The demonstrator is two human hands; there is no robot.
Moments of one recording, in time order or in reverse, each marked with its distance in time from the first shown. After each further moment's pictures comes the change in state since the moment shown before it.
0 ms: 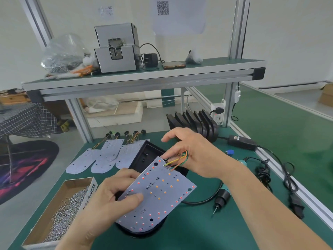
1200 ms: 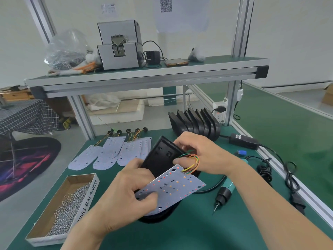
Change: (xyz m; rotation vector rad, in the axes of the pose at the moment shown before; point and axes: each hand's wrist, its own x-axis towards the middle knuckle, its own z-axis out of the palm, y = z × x) left_hand 0.016 0.010 0.020 0.463 0.009 0.311; right_hand -0.008 0.015 0.002 0.215 -0.015 0.113
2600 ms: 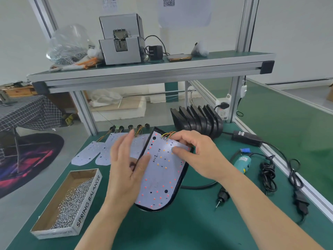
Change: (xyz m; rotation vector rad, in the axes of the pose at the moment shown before) left_hand 0.004 -0.036 0.025 -0.213 0.435 -0.377; right_hand -0.005 -0.005 0.027 0.064 0.261 0.064
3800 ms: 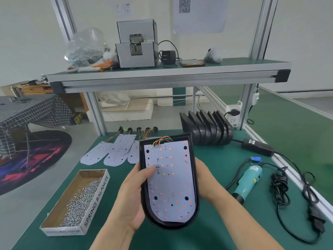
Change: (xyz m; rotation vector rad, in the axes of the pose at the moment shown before) left_hand -0.019 0.005 0.000 -0.959 -0.120 -0.627; right_hand -0.009 0.011 0.049 0.387 -0.043 0.225
